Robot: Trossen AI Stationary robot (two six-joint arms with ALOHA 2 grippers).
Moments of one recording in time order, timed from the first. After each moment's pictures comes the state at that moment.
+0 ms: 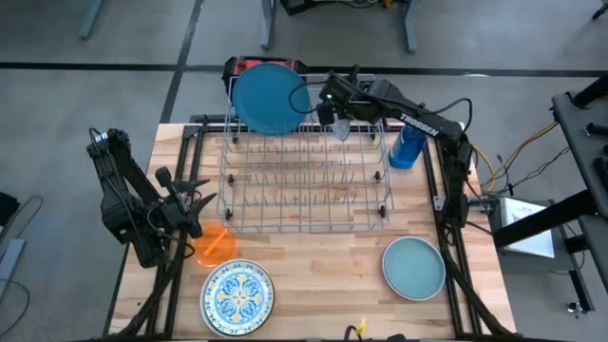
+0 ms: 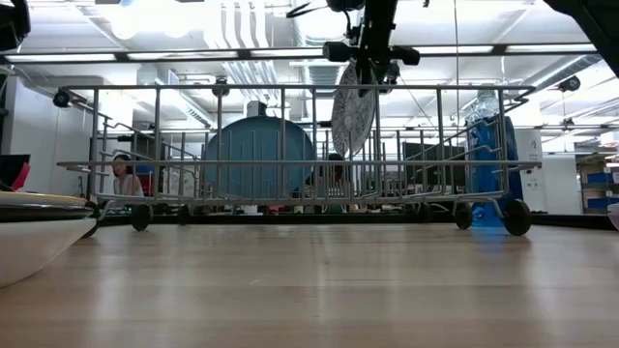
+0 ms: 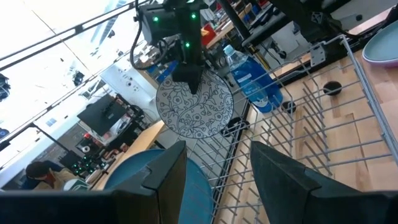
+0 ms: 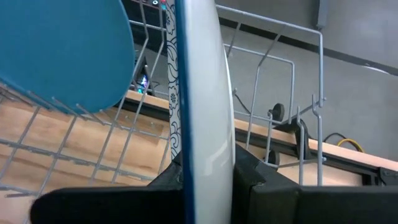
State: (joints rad) left arm -1.04 0.93 0.95 -1.57 -1.53 -0.88; right arm -0.42 1.95 2.15 -1.29 0.55 0.70
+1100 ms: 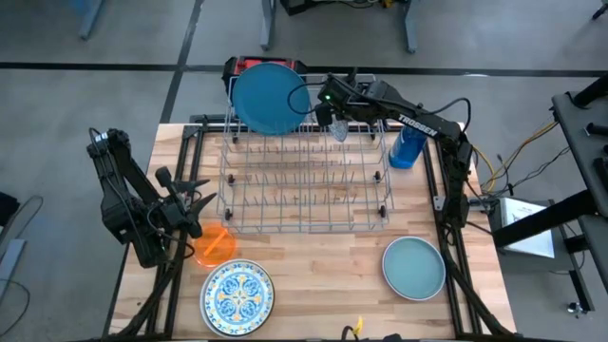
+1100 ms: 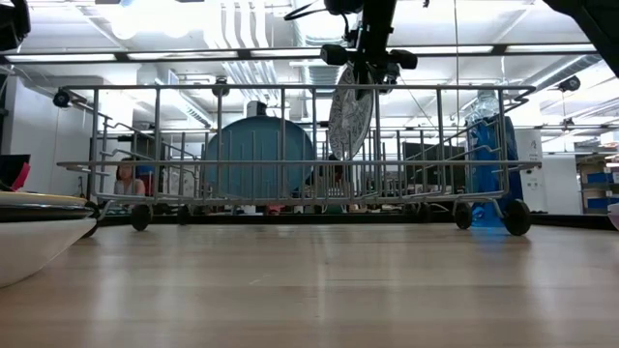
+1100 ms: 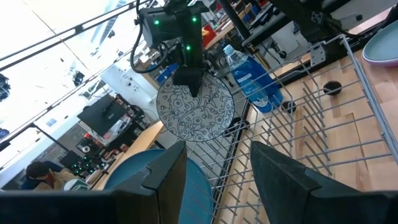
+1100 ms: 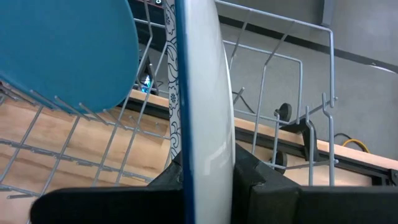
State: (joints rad) left arm -1.04 0.93 0.95 -1.57 -1.53 -0.88; right arm -0.42 1.95 2.12 -1.25 0.54 0.70
